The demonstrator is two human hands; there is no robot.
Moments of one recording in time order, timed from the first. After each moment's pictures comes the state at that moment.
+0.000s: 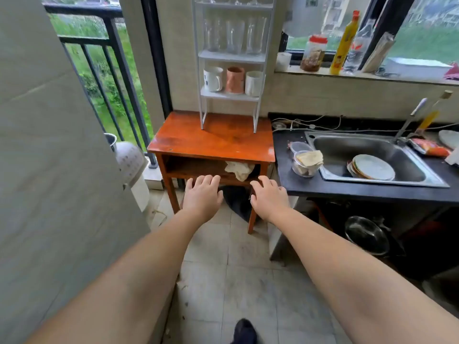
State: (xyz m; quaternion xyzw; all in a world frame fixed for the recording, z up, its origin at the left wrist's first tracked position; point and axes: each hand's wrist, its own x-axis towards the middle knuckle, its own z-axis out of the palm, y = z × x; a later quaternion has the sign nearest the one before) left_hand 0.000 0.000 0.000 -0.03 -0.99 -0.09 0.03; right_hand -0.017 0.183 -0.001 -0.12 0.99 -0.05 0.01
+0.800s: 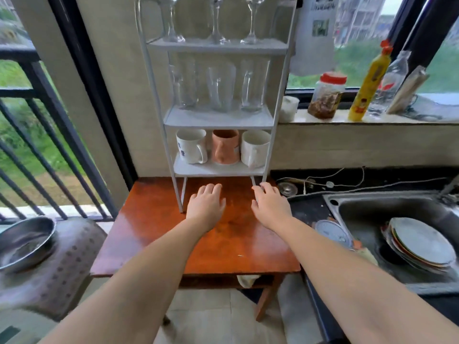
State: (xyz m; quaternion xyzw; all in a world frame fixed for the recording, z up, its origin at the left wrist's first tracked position) left_hand -0.449 -0.015 0.016 -0.08 -0.99 -0.13 0.04; right_hand -0.446 0.163 0.011 -0.05 0.99 -0.09 -0.04
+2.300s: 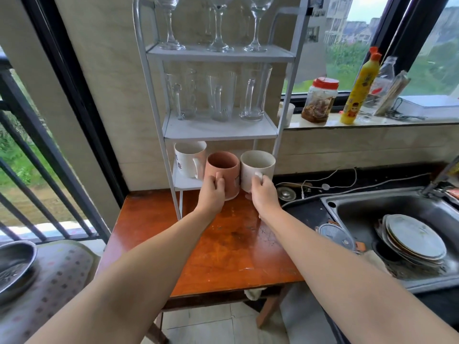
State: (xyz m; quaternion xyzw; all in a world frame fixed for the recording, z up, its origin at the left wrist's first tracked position) left_hand -0.503 -0.019 0.033 0.00 -0.81 -0.59 0.02; right_hand -0.496 0.108 0.035 0.17 0.79 -0.58 -0.11
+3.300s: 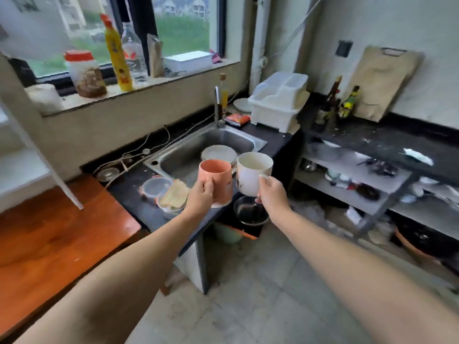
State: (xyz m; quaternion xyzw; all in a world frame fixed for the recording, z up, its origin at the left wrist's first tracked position) left_hand -0.201 0.289 0.027 -0.26 -0.79 -0.51 -0.21; right_hand -0.079 0.402 0.028 0.47 0.65 -0.51 -0.31
